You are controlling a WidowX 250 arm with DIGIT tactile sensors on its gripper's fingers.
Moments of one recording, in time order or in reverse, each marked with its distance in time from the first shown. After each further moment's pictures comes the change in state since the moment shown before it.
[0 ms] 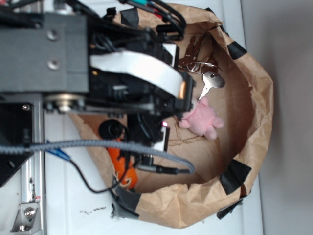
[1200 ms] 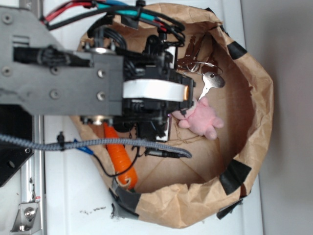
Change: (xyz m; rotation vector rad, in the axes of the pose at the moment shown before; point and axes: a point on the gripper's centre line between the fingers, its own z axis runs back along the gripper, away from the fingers) arm -0.010 0.004 -0.043 0.081 0.066 0.010
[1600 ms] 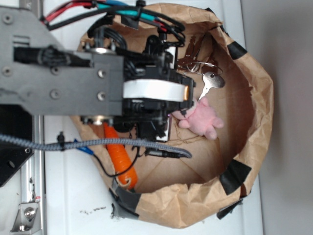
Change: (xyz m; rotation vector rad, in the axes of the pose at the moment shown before) arm 0.001 0.000 0.000 -0.001 -0.003 -0.001
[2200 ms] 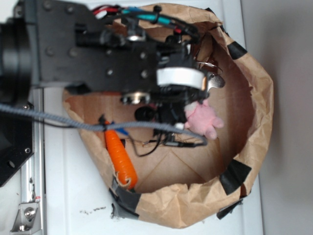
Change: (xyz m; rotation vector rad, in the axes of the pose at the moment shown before) arm 0.012 0.017 -0.036 -0.025 0.003 0.036
